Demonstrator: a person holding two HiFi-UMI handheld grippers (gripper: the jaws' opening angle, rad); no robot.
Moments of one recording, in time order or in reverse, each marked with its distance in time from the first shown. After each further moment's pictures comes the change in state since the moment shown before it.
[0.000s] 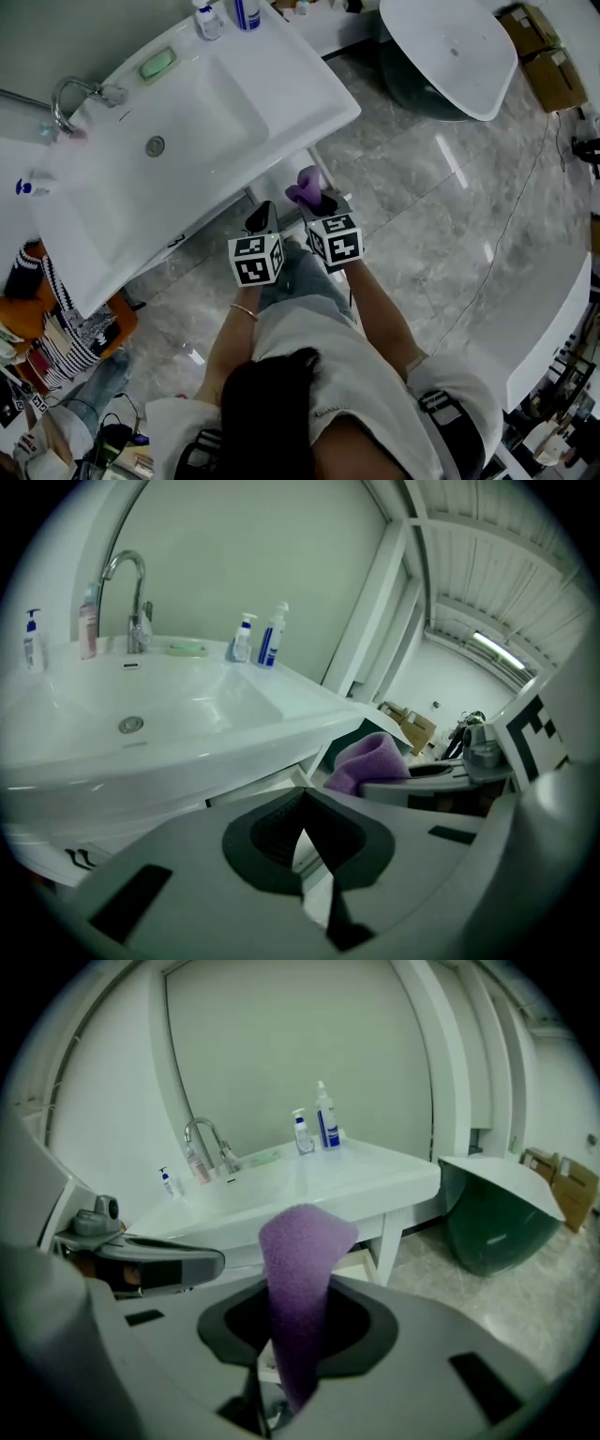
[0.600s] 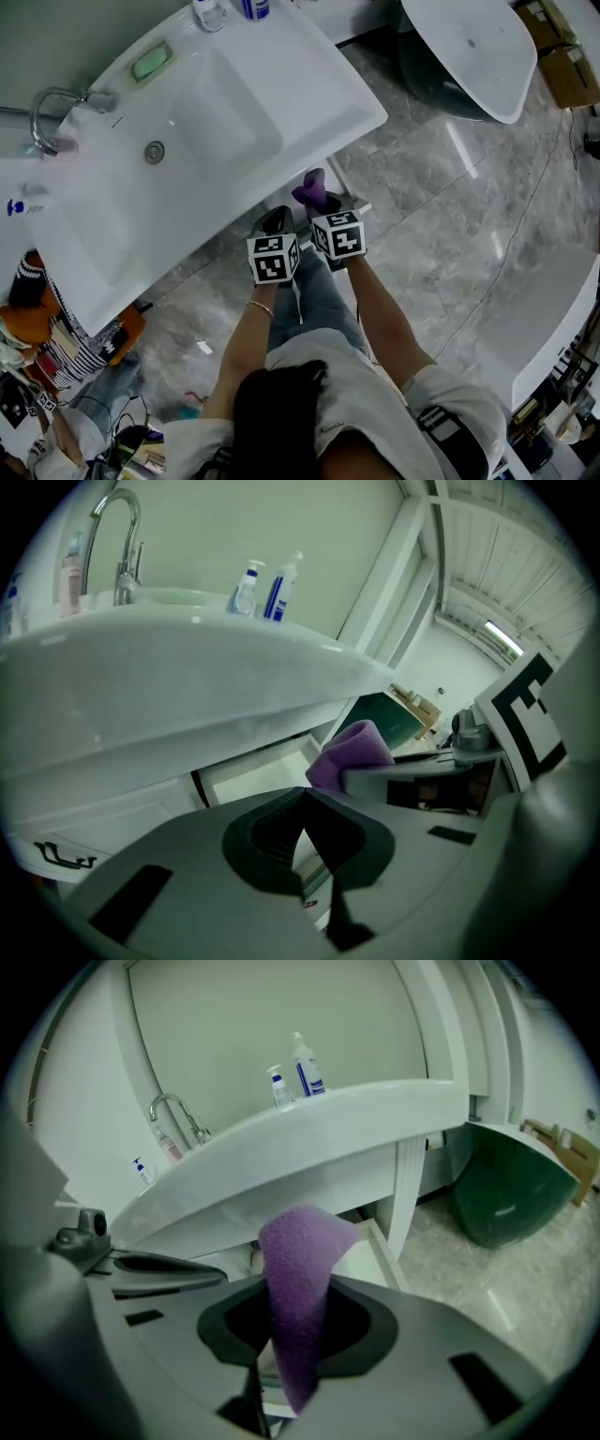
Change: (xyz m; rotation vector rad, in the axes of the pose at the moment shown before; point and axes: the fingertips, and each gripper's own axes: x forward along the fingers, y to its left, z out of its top) left arm 0.081 0.033 -0.049 -0.025 0.133 0.002; right arm 0.095 -0.023 -0.037 0.081 0.098 0.011
